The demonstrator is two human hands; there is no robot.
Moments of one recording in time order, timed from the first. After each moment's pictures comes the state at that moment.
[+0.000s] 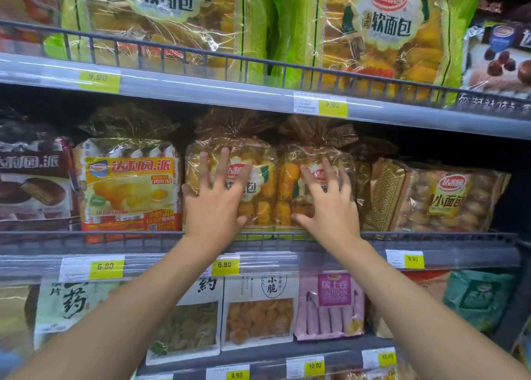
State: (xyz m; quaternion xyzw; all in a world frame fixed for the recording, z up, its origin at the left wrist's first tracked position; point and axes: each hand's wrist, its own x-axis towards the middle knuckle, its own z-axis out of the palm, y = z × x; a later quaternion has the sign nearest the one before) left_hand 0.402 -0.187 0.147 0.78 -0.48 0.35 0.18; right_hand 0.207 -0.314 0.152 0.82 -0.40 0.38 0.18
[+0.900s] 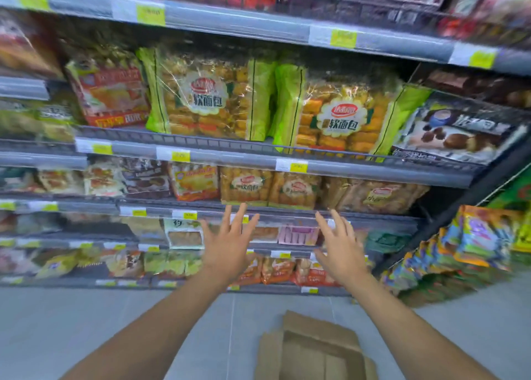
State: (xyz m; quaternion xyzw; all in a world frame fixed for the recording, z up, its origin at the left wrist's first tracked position) left_hand 0.222 0.036 0.356 0.85 -0.53 -0.01 0.01; right_hand 0.004 -0.139 0.363 0.91 -0.42 0.01 -0.02
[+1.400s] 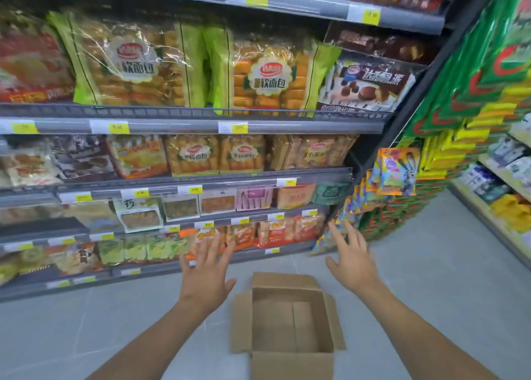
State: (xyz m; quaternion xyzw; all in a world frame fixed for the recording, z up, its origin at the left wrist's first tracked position) left_hand 0.093 0.131 0.297 0.82 -0.57 -0.09 -0.01; right_hand -0.199 -0.049 0.343 0.83 -0.56 -0.02 -0.05
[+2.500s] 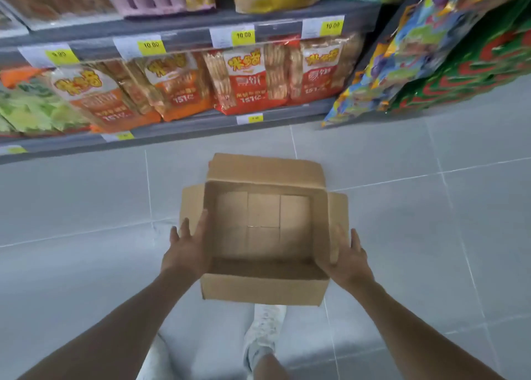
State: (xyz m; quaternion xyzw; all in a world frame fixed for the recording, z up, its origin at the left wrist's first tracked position) left_hand -0.070 -0.004 -0.227 0.84 -0.38 -0.36 -0.13; right_hand -0.406 -0.156 -0.250 0.69 -0.59 -0.25 -0.32
